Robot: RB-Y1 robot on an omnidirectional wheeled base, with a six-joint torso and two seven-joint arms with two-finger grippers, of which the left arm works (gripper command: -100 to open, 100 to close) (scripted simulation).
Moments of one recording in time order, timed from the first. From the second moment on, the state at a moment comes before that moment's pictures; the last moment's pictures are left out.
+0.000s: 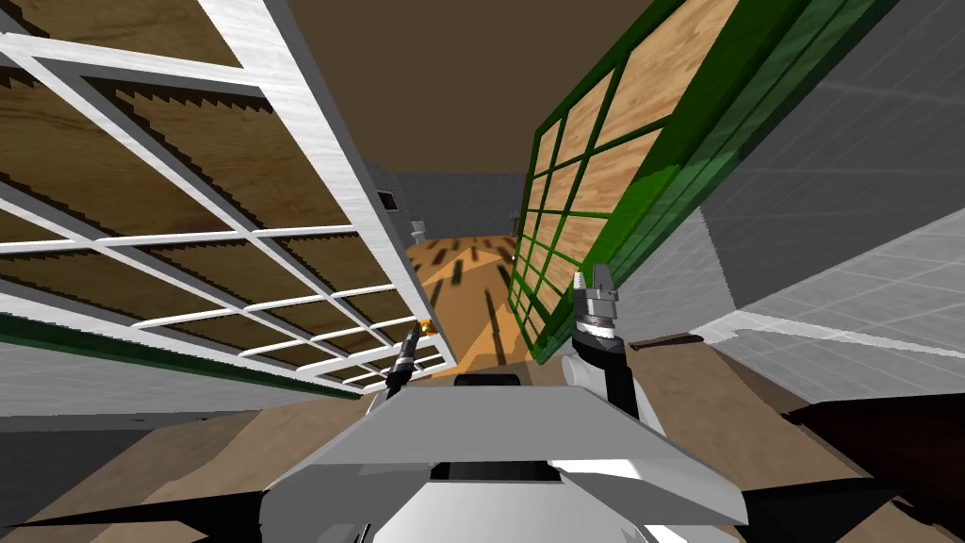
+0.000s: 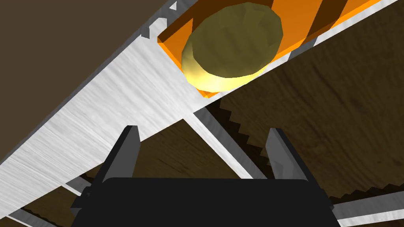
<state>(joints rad) 0.07 0.06 0.61 -0.85 -0.52 -1.01 -0.24</state>
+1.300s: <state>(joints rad) 0.05 0.07 0.63 -0.83 -0.37 -0.97 0.09</state>
